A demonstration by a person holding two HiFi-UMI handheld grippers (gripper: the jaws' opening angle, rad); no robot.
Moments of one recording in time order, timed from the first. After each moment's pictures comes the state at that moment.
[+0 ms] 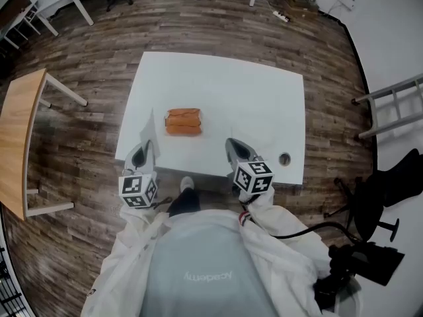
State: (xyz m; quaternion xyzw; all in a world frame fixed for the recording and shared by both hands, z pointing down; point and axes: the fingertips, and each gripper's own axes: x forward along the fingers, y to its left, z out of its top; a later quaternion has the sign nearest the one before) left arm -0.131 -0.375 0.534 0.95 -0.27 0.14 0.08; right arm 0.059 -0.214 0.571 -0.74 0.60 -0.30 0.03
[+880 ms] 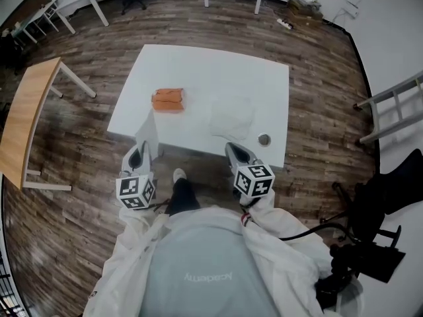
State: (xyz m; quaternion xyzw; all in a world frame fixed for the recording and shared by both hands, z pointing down) left arm -0.159 -0.246 0.508 0.94 -0.33 0.11 0.05; right arm 0.048 -0.090 0.564 -0.71 0.64 -0.28 0.03
